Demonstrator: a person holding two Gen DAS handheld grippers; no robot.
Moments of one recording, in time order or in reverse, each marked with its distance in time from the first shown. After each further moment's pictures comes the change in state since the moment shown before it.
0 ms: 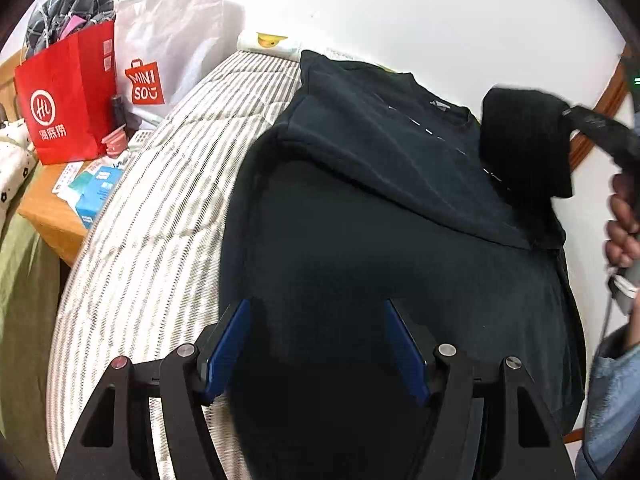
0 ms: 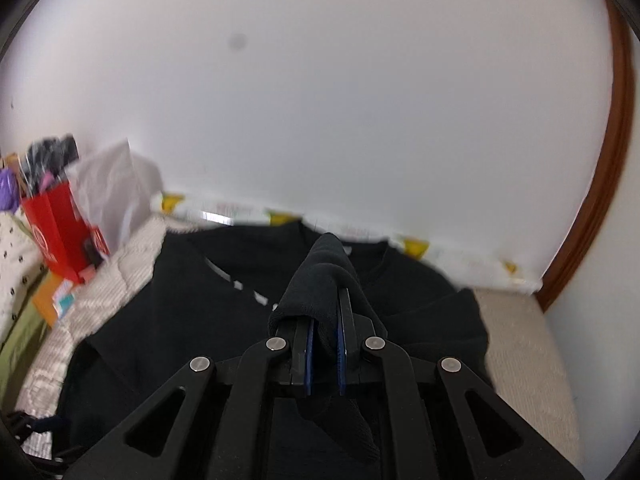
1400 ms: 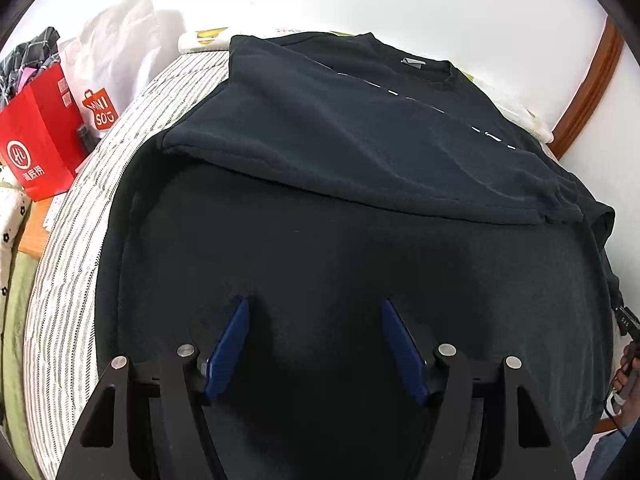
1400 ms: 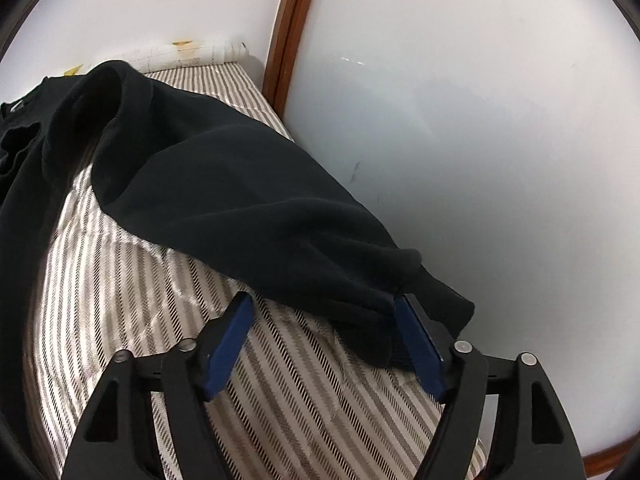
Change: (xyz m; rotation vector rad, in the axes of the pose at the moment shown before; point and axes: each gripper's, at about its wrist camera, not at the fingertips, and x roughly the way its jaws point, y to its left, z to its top) left arm 0.047 -0.090 0.010 0.105 0.072 0.105; right arm -0.077 -0.382 -0.297 0.351 0.359 -0.498
